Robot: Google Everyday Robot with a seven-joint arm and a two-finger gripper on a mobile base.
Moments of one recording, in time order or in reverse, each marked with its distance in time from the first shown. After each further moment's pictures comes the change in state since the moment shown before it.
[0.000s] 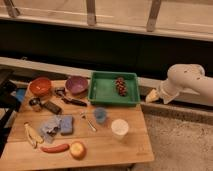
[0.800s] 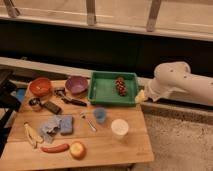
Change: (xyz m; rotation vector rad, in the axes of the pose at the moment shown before) arm 0.002 0.090 0.000 -0.032 0.003 -0.241
